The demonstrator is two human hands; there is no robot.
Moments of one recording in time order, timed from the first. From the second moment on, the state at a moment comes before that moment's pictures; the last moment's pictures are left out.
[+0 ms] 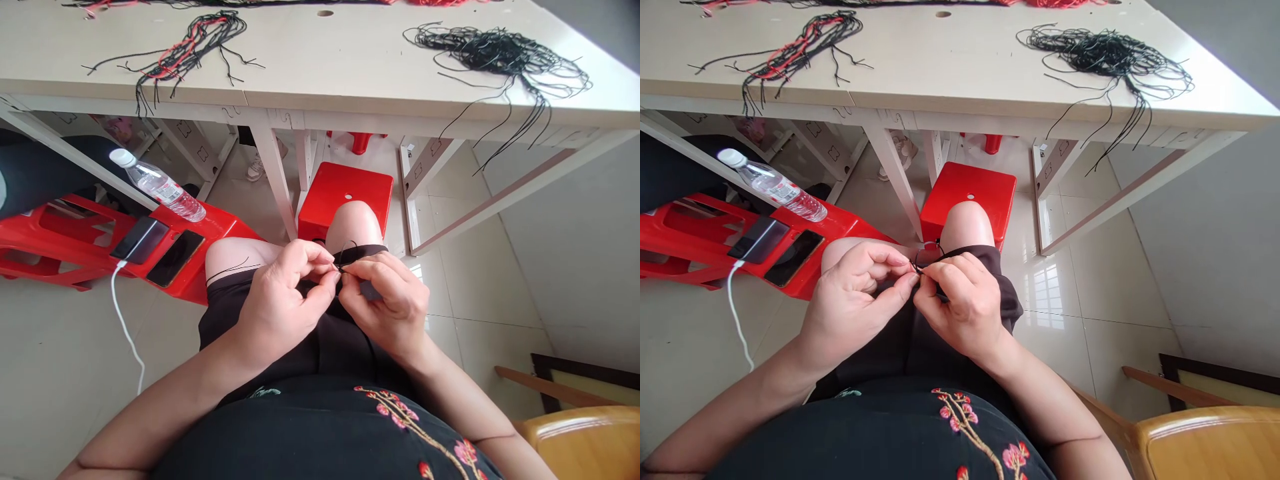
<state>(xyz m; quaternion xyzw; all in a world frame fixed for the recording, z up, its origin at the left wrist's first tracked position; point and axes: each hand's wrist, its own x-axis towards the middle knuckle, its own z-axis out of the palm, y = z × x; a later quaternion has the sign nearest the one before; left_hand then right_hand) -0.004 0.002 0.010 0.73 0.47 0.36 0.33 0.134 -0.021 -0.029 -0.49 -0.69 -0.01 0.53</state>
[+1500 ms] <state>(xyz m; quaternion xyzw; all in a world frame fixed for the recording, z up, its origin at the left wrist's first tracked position) -0.023 0.024 0.024 0.87 0.34 0.18 0.31 0.153 -0.024 -0.023 -0.41 -0.61 0.53 0.42</state>
